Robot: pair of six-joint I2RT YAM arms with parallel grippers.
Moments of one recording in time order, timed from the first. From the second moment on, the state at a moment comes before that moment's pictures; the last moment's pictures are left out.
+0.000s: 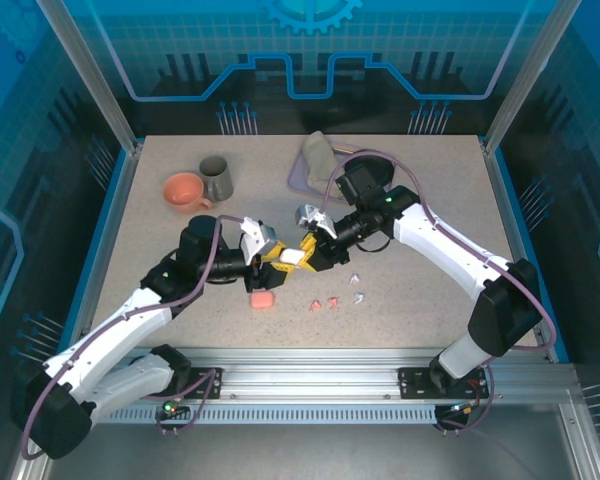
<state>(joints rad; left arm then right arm) -0.52 0.96 0.71 -0.16 0.68 0.12 0.60 1.57 1.38 -0.89 -0.95 -0.65</state>
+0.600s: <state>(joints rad) -0.52 0.99 0.73 -0.17 0.70 0.12 0.60 1.56 1.37 -0.87 -0.95 -0.63</state>
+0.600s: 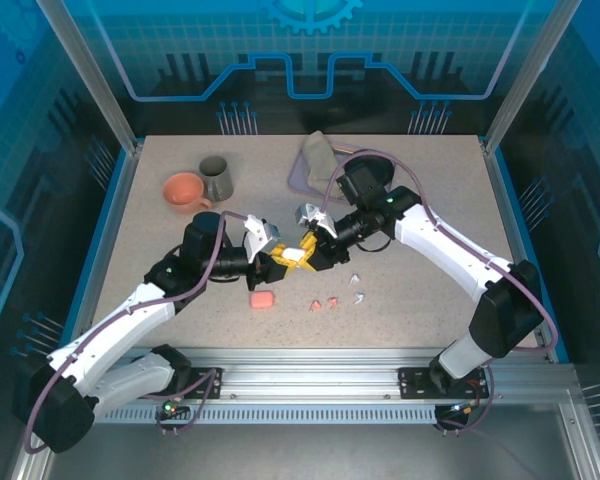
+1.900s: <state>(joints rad) -0.59 0.93 0.80 -0.34 0.60 0.55 0.78 1.05 0.90 -0.27 -0.34 -0.48</state>
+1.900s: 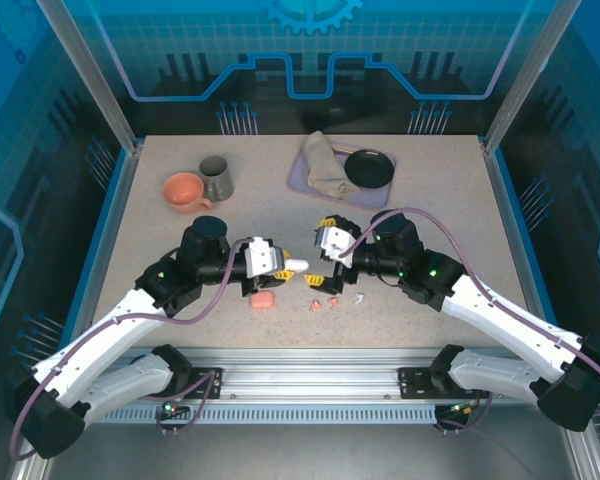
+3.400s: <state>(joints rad) -0.61 0.98 0.80 -0.36 0.58 0.54 0.70 1.07 0.95 -0.32 -0.28 -0.43</state>
